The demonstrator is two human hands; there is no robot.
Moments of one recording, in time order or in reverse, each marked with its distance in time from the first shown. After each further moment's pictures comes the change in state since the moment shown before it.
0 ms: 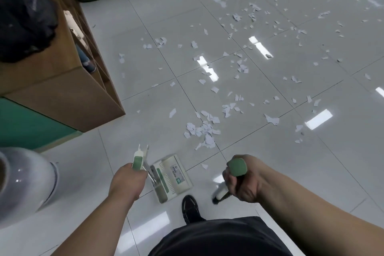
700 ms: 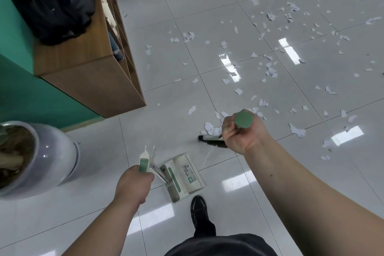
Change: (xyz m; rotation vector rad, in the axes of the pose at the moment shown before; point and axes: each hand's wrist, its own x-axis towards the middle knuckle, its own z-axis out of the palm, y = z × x) left_hand 0.006 -0.027 -0.021 -0.152 0.040 -0.135; right_hand 0.008 -0.059 0.122 0.397 -0.368 -0.277
